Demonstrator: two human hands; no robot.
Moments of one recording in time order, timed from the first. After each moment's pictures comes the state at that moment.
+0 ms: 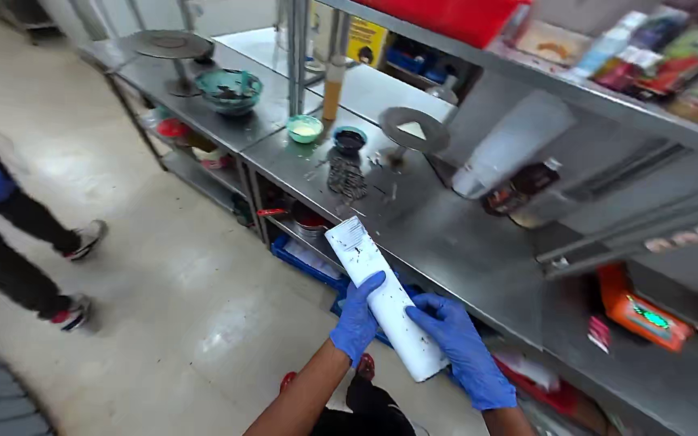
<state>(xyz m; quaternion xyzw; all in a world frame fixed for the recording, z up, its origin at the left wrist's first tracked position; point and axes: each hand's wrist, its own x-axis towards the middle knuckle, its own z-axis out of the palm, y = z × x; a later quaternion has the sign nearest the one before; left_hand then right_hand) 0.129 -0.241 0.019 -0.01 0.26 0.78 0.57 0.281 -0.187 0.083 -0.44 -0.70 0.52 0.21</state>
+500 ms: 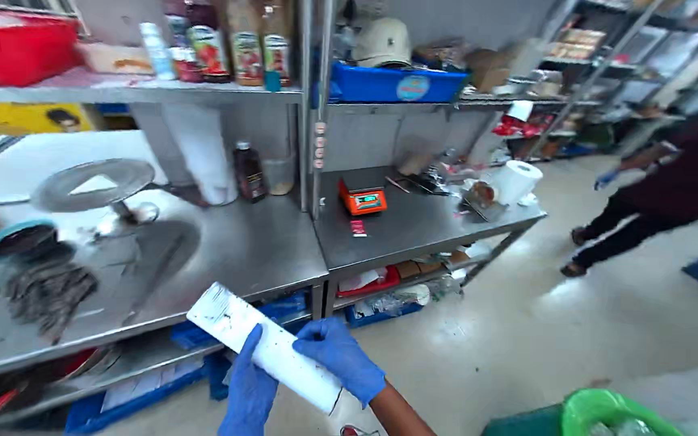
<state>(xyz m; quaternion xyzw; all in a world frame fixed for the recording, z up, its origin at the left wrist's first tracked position) 0.366 -0.213 0.027 0.12 0.36 0.63 0.68 0.530 -0.217 0.051 -0.53 -0.56 0.52 0.37</state>
